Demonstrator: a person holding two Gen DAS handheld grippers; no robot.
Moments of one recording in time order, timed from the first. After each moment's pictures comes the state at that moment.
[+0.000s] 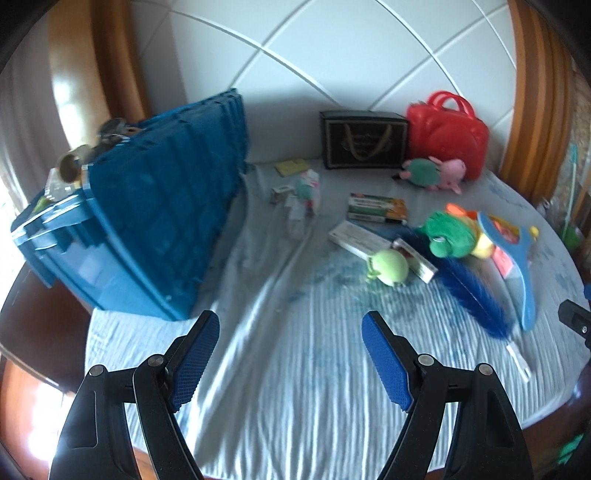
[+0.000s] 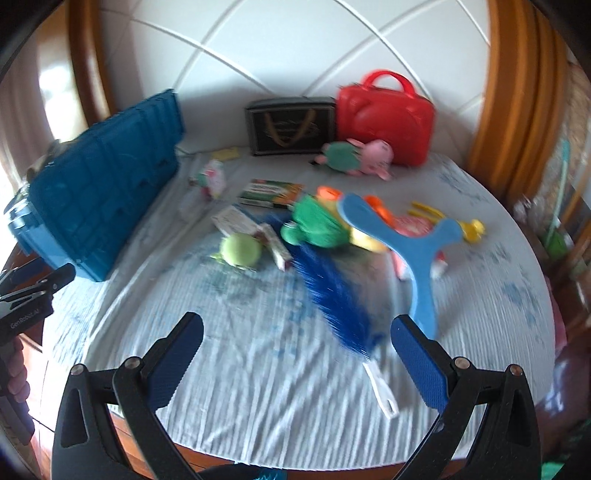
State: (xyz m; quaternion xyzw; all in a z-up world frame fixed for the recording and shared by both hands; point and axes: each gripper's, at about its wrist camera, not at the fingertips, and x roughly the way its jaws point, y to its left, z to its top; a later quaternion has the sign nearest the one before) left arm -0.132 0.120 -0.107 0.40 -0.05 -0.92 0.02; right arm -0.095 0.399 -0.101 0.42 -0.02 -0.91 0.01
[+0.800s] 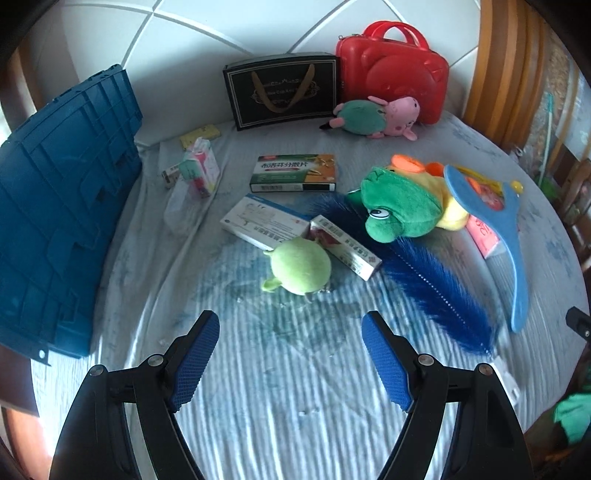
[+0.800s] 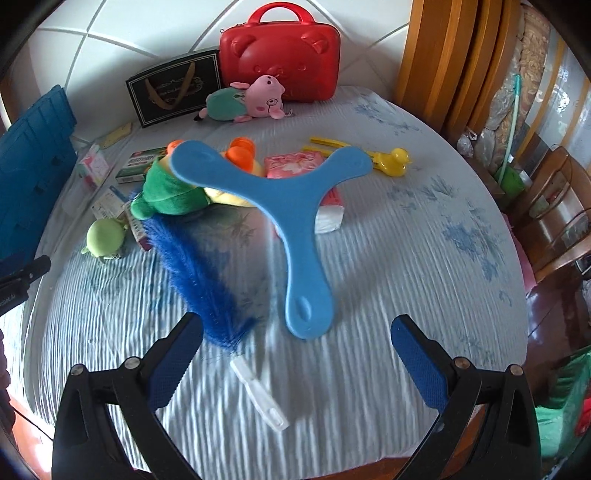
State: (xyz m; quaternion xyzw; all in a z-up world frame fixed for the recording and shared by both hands) left arm -0.237 0.243 -0.181 0.48 -0.08 -0.87 -0.06; right arm -0.151 0.533 -0.167 0.50 -0.04 -0.86 -0.08
